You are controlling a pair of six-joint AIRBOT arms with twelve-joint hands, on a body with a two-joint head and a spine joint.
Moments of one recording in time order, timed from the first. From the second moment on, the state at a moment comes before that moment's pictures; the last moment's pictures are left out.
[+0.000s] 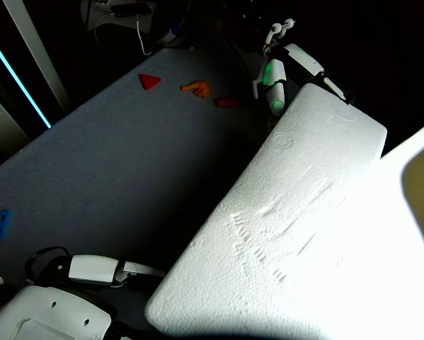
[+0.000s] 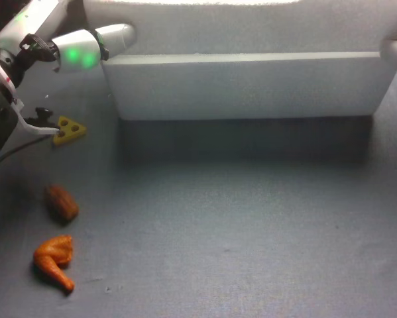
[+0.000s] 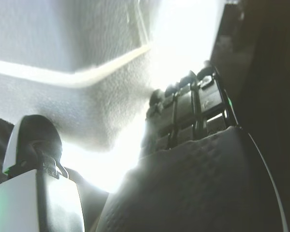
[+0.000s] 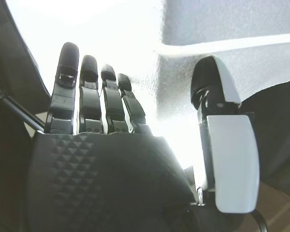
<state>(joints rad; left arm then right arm) 0.59 -1.26 1.58 -0.37 -0.85 0.38 -0.52 -1.07 1.34 0.60 0.91 -0.83</state>
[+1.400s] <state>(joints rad) 0.79 -0.99 1.18 -0.30 -1.26 0.45 -0.78 -0.80 0.94 0.47 1.28 -0.85</state>
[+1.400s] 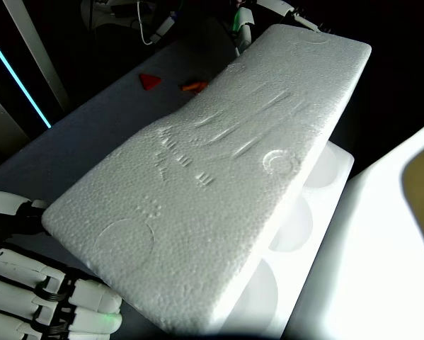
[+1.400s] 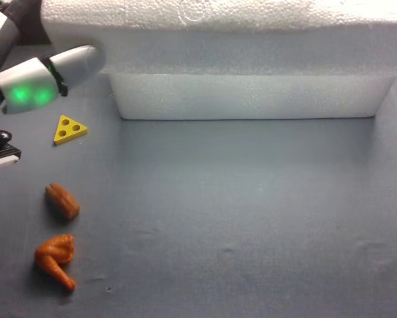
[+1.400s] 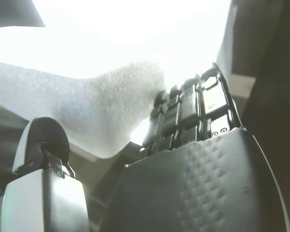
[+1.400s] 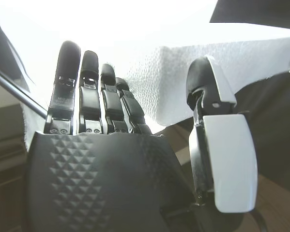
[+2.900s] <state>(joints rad) 1.15 -0.98 1.01 -0.34 -1.30 0.42 -1.12 -0.84 0.88 0.43 1.29 -0.69</state>
